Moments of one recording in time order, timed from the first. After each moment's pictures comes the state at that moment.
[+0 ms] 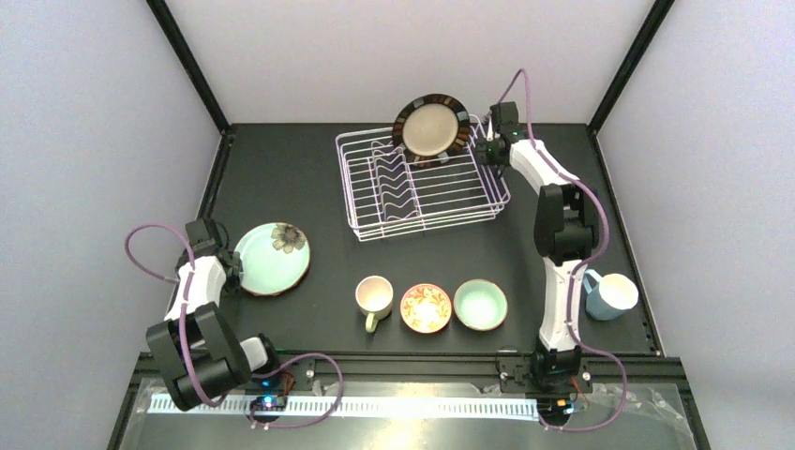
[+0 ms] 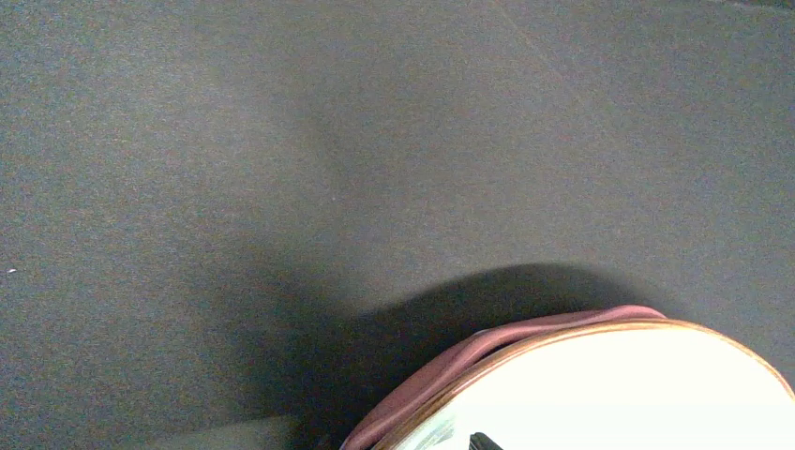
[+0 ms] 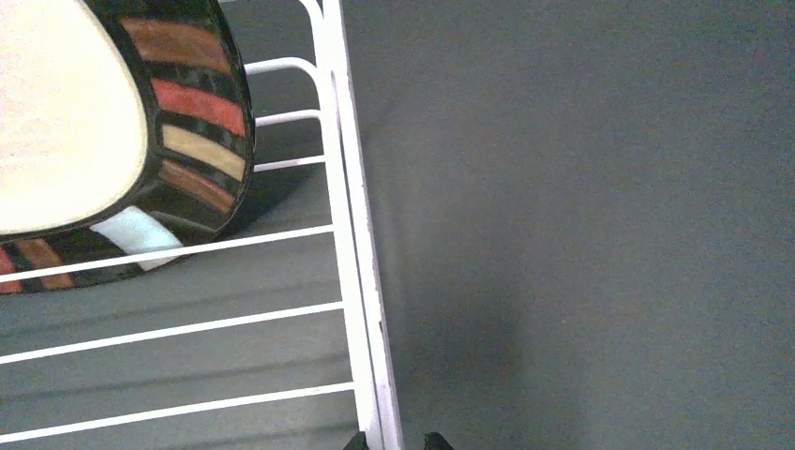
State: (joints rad) left arm 0.46 1.19 0.60 -0.59 -0.13 -1.15; right arm 0.17 2.21 1.82 -0.53 0.04 0.14
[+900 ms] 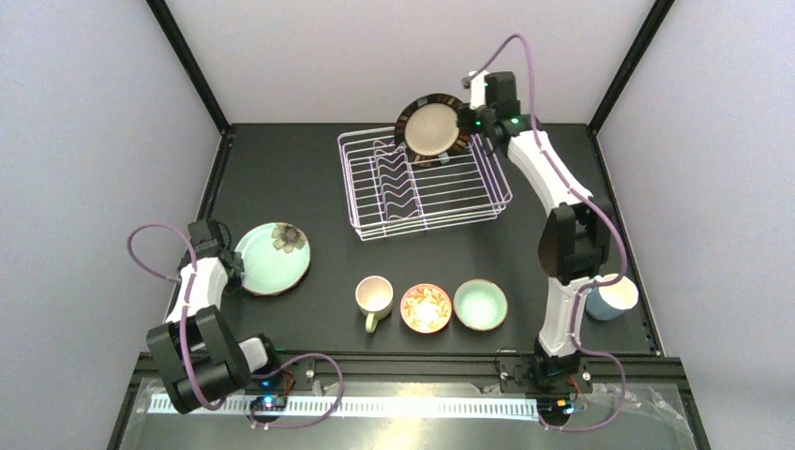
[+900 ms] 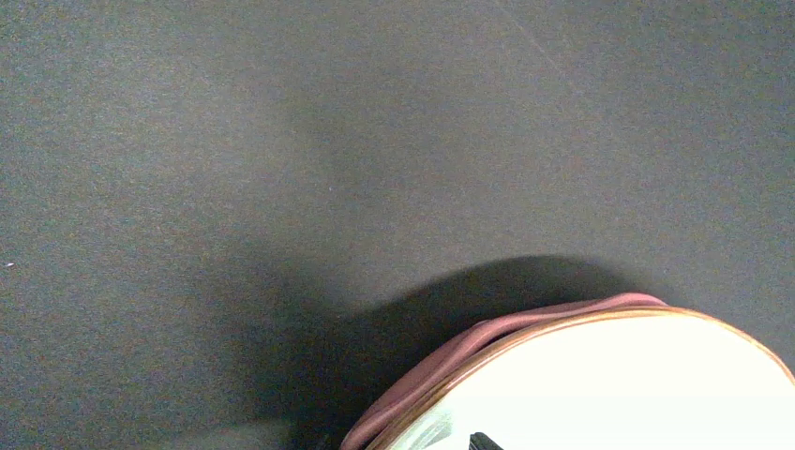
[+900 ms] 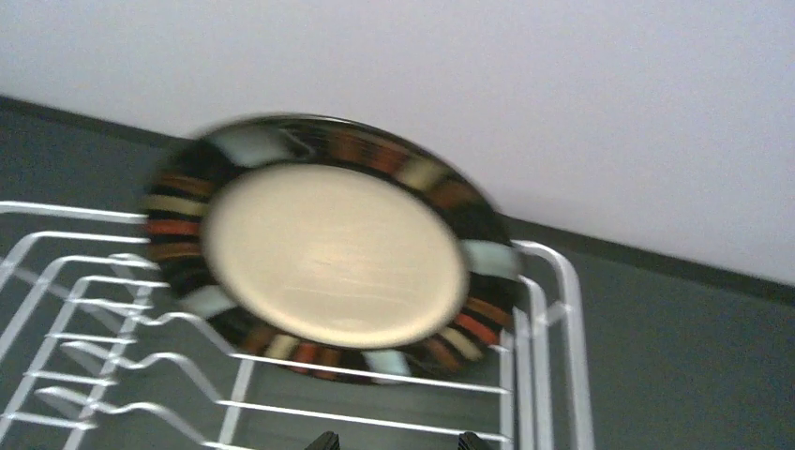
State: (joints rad) left arm 0.44 1.18 0.59 -0.59 -0.14 -1.15; right arm 0.23 2.01 1.86 -0.44 -0.08 0.04
